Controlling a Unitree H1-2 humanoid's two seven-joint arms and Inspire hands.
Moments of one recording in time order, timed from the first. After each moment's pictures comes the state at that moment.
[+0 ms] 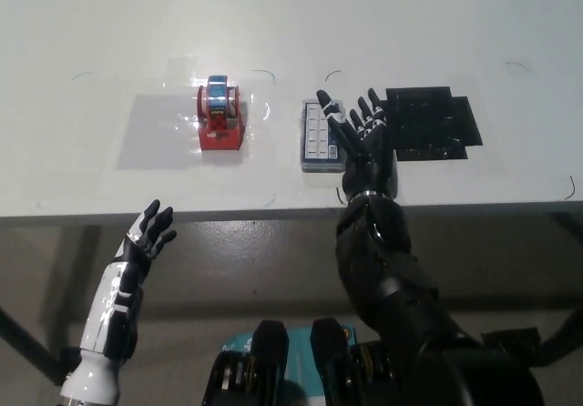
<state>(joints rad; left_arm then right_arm) -0.02 0.14 0.01 -0.07 -0.02 -0.35 -0.09 -0.98 0.23 -0.37 1.22 0.30 -0.42 -0.20</state>
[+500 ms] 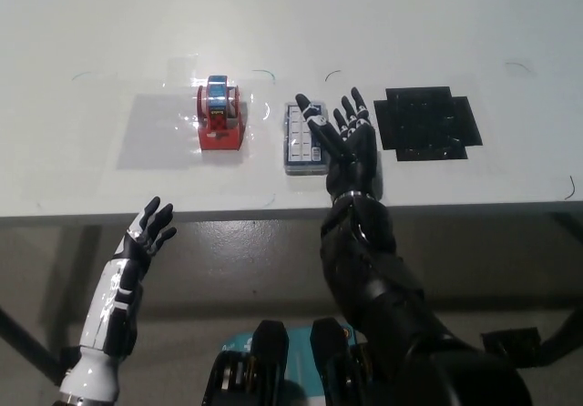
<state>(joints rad) -0.03 0.14 0.01 -0.07 -0.01 -0.35 -0.09 -0.99 0.26 -0.34 1.22 0.30 -0.42 -0.21</state>
